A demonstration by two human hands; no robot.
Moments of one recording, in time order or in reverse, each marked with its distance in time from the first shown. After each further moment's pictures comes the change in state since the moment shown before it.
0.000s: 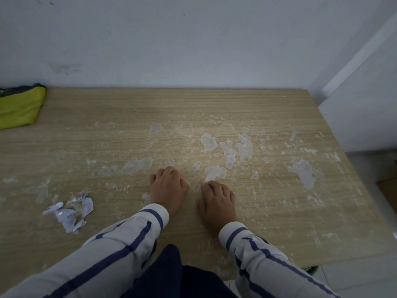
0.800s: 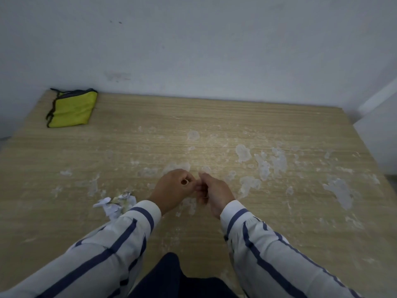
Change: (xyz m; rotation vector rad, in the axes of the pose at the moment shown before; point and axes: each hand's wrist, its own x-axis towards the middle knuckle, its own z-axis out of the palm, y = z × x) left_hand -0.002 -0.078 -0.073 -0.509 -0.158 0.047; right_hand 0.059 -0.109 -0.021 1.422 -0.444 0.604
